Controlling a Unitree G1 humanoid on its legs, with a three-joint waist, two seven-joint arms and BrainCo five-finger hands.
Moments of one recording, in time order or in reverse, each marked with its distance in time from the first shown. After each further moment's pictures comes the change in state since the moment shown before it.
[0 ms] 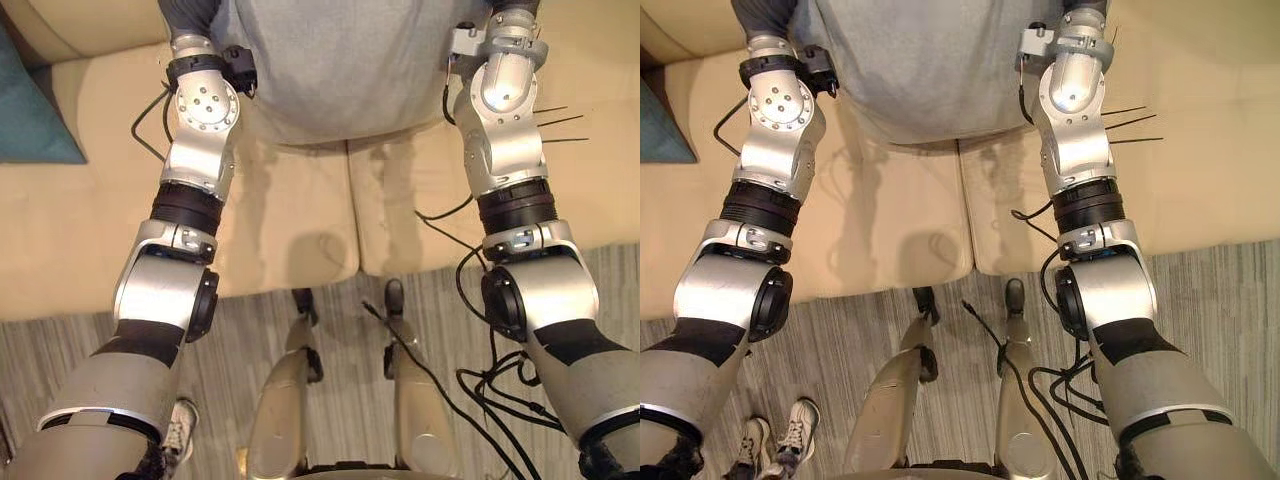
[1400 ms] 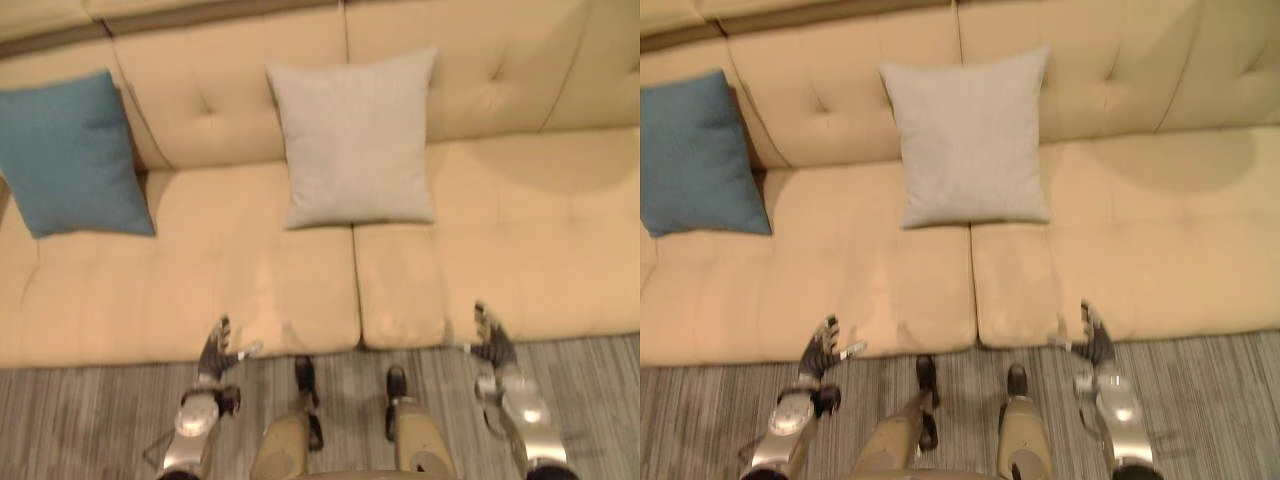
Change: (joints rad) left arm 1.431 -0.159 0.125 -0.118 0.082 -0.008 -0.399; right arm 1.485 0.023 -0.081 -0.105 -0.128 -0.006 0.400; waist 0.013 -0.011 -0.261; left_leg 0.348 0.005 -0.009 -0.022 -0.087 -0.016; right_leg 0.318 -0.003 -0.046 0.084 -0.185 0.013
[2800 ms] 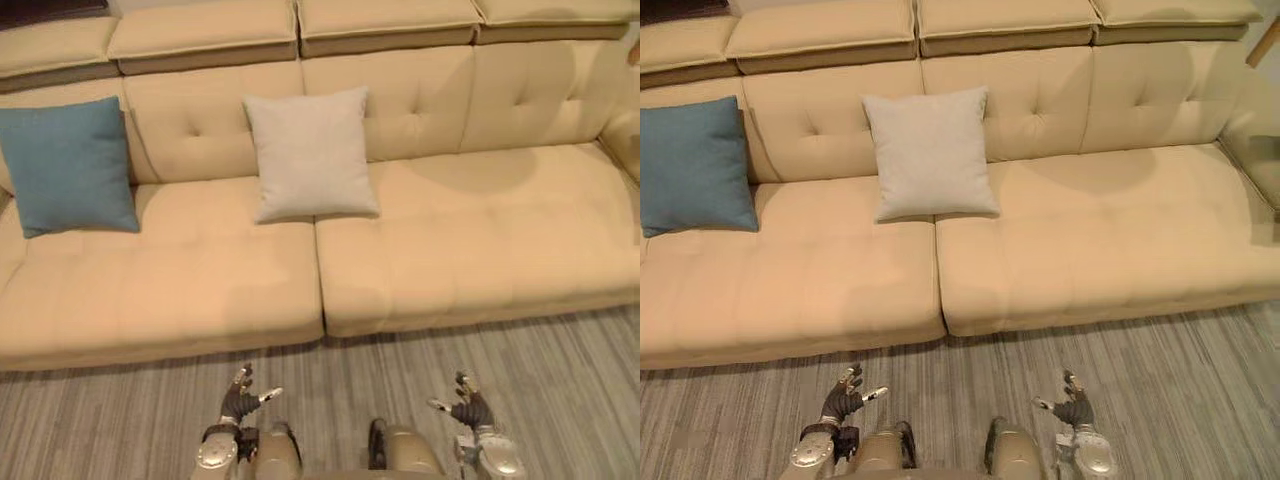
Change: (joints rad) left arm 0.010 -0.097 -0.019 0.019 0.041 0.064 -0.039; right arm 0.029 0.166 -0.060 0.074 -0.018 0.046 -0.009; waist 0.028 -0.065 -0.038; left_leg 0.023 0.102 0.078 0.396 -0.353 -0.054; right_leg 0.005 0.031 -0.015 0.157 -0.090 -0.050
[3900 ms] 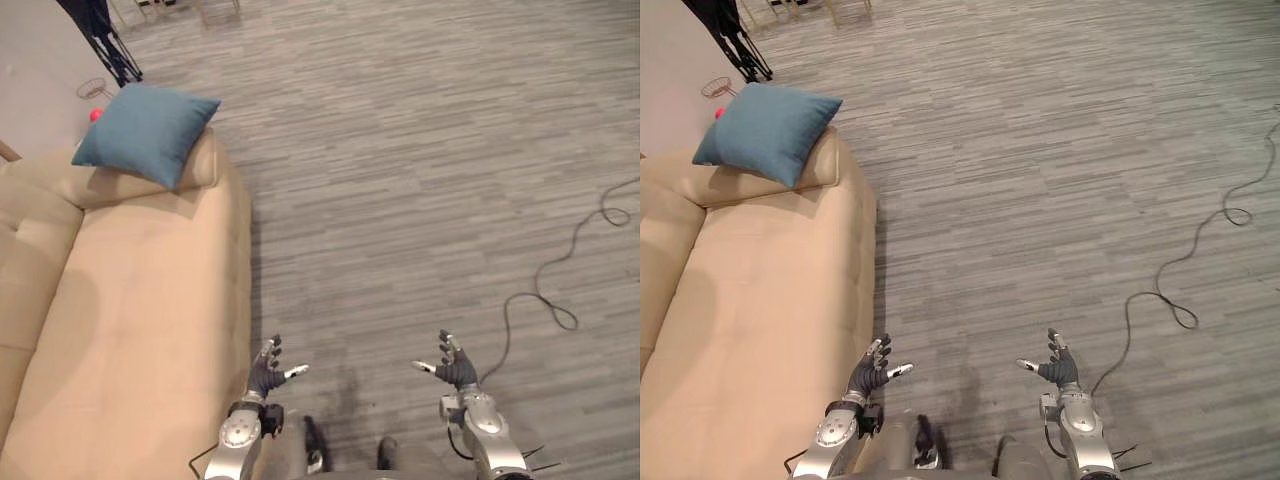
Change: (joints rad) left arm -0.023 -0.021 -0.155 -0.158 -0.064 -0.018 0.025; right arm -0.153 -0.073 0.152 -0.052 0.048 -0.004 -0.049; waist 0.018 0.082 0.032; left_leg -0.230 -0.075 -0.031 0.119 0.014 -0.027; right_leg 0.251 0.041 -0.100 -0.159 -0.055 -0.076
